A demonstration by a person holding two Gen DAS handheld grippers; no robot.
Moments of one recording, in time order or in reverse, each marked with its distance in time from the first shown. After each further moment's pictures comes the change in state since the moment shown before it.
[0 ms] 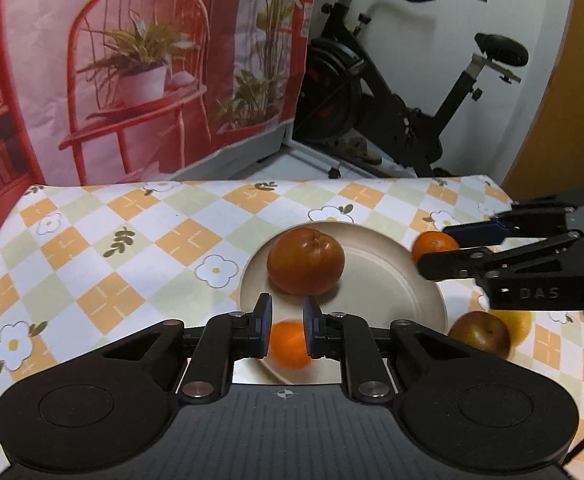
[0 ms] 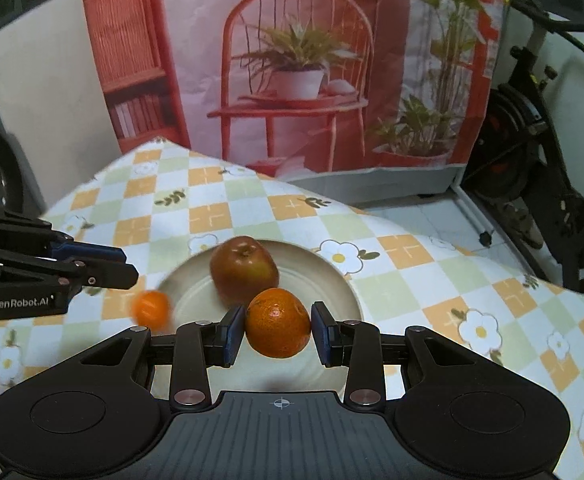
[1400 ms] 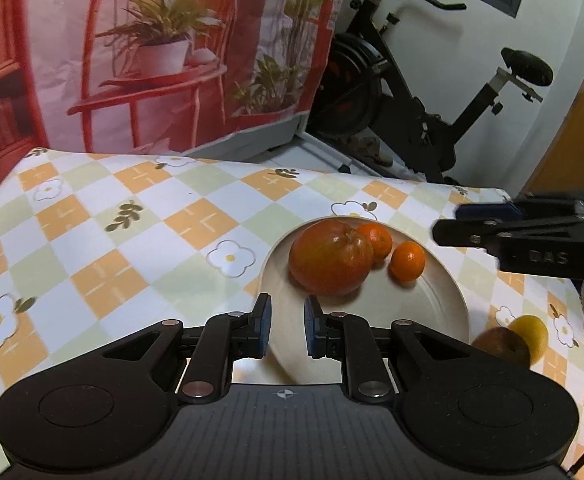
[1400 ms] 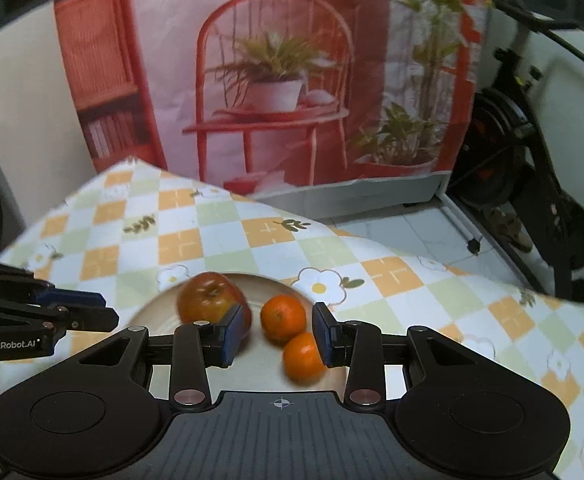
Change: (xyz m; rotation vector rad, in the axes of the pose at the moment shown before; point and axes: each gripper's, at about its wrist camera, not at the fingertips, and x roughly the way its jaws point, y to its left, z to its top) left arm 0.008 0.027 -0.004 -0.108 0.018 -0.005; right arm 0.014 -0.014 0.010 0.066 -0.064 -0.042
